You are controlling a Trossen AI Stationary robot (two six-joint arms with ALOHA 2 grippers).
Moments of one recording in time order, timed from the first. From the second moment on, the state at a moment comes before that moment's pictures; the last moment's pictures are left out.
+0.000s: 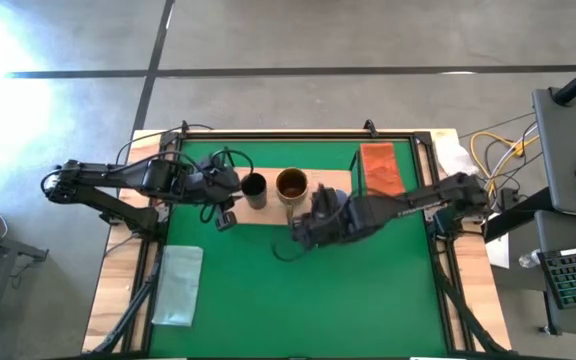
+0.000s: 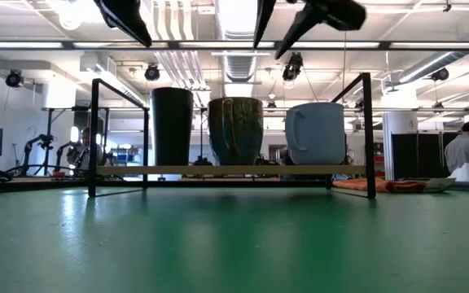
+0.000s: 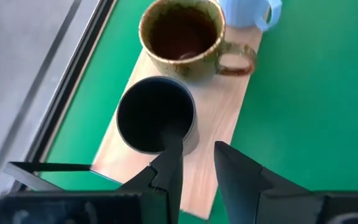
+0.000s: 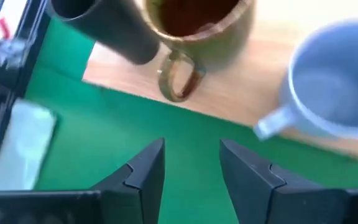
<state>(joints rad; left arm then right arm) -0.08 1.19 1.30 -1.03 -0.36 -0.23 0.26 1.83 1.75 -1.10 0.51 1.53</state>
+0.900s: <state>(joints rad) -0.34 0.82 1.01 -1.01 -0.71 -0.28 0.47 2.40 2.24 -1.57 0.69 2.22</state>
